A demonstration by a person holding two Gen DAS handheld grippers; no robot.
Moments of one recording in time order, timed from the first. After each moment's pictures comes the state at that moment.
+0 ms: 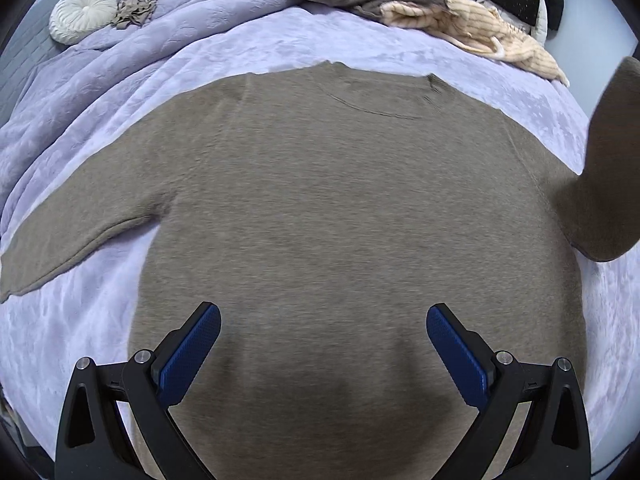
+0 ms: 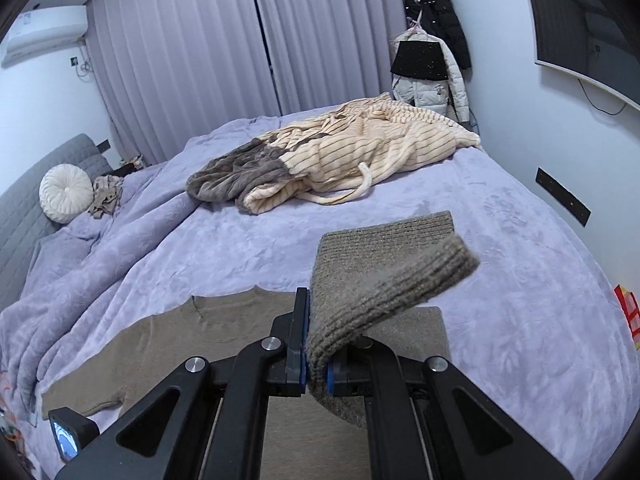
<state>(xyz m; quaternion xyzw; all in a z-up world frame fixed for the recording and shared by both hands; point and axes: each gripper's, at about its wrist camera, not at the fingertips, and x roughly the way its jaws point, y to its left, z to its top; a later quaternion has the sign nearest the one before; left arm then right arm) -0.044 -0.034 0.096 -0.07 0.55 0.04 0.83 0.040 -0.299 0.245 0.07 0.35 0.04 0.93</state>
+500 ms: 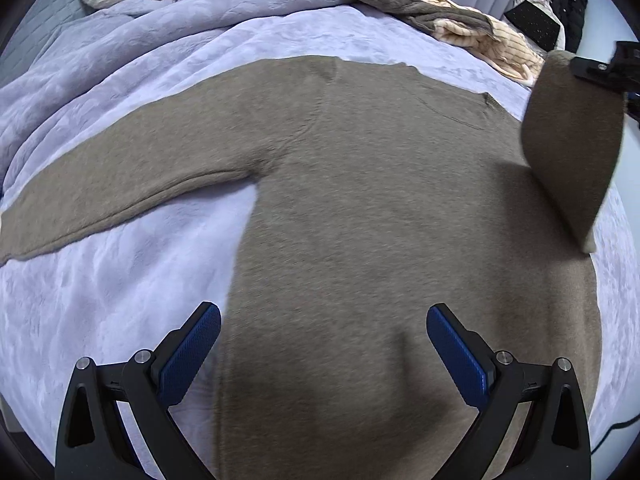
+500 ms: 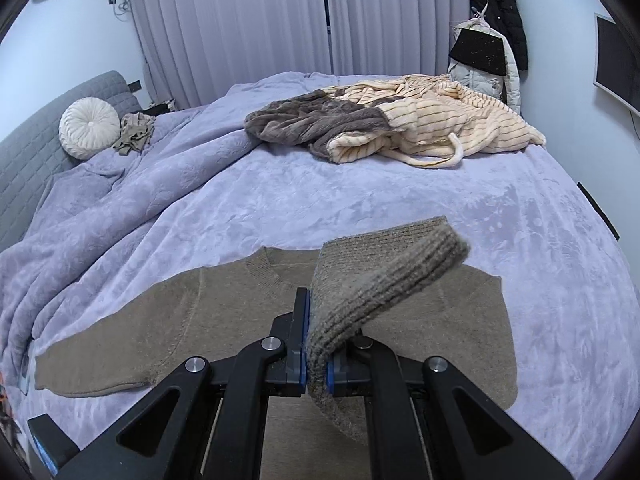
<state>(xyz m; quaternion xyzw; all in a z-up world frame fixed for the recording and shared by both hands) -0.083 0.049 0.081 -0.12 0.55 0.05 0.83 0.062 -0.148 0.193 0.02 0.41 0.09 0.91</state>
